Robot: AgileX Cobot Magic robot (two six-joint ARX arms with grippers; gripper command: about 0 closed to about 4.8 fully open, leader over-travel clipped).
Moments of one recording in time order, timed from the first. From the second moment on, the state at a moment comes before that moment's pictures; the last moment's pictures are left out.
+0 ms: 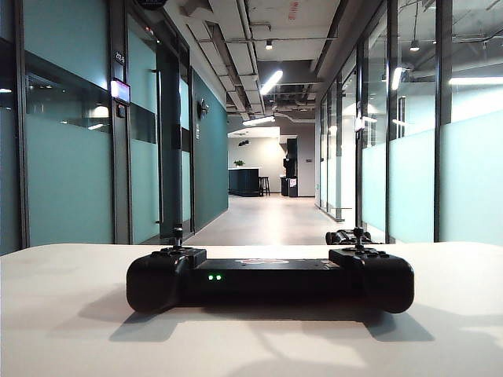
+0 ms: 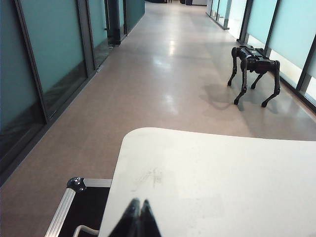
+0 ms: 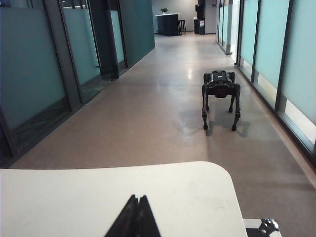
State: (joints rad) left arm -0.02 0.00 0.00 -0.03 0.00 -0.02; right arm 0.06 0.00 0.01 0.08 0.03 0.05
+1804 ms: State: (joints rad) left arm -0.37 0.77 0.70 -0.25 0.24 -0.08; right arm 0.41 0.76 0.74 -0.35 -0.11 0.25
